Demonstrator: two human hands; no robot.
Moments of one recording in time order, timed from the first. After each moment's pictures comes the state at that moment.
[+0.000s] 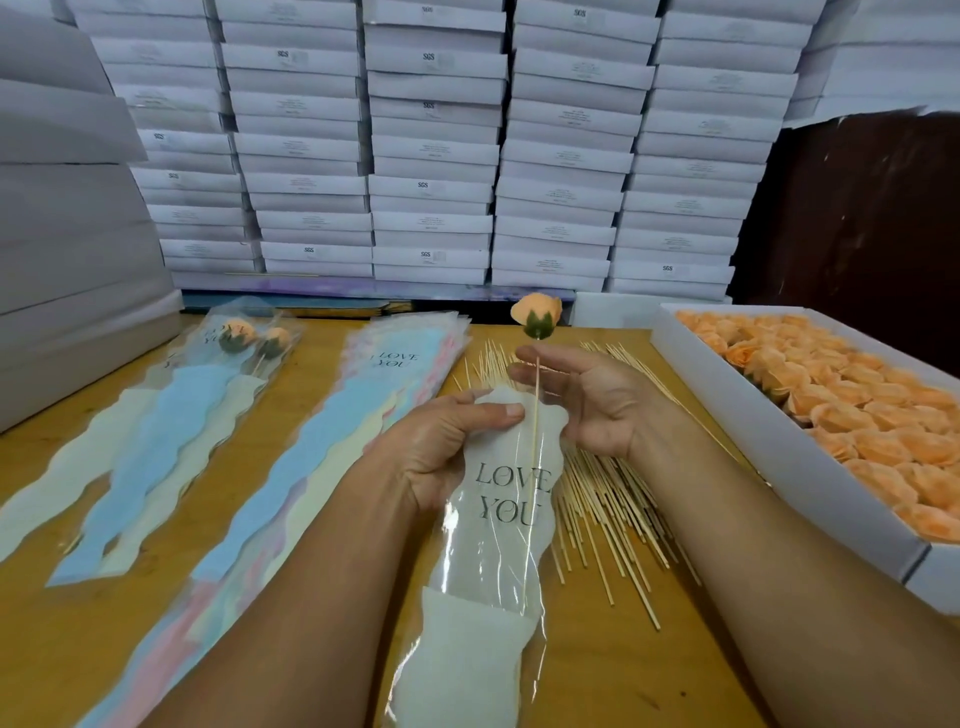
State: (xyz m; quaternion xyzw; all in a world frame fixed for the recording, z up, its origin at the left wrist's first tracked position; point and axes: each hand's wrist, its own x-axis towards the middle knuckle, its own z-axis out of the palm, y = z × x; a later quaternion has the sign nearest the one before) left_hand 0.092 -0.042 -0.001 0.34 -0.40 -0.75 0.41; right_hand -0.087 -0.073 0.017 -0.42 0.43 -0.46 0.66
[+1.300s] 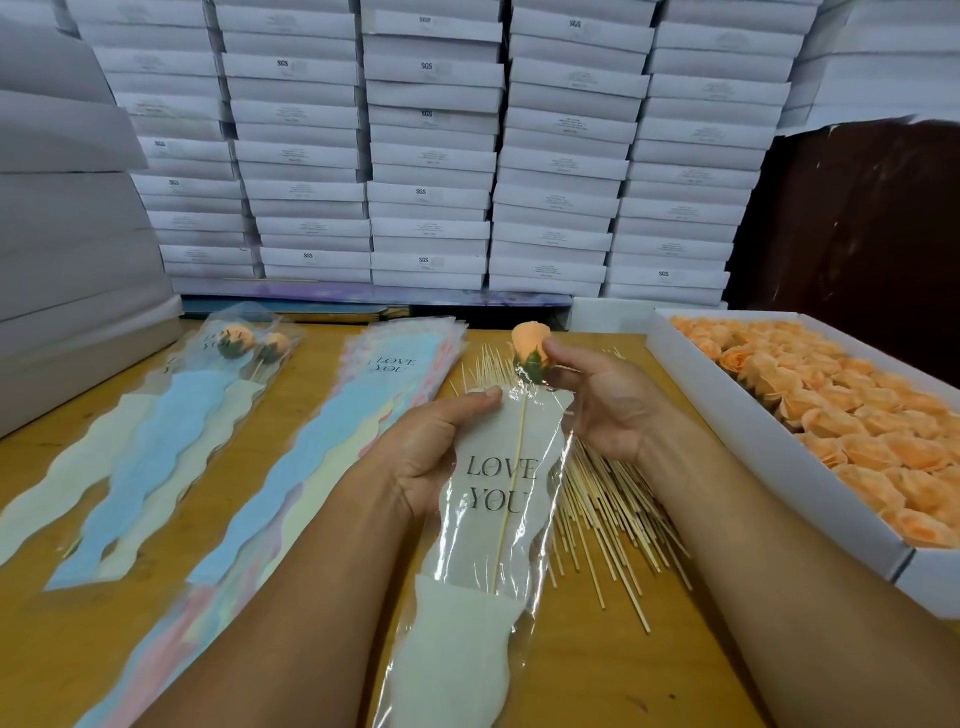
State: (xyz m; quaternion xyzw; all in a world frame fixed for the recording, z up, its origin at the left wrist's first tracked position) left_hand 0.093 -0.048 -0.007 0.33 -0.36 -0.77 0.41; right_hand -0.096 -0.065 0.019 -0.45 0.42 -0.51 0.60
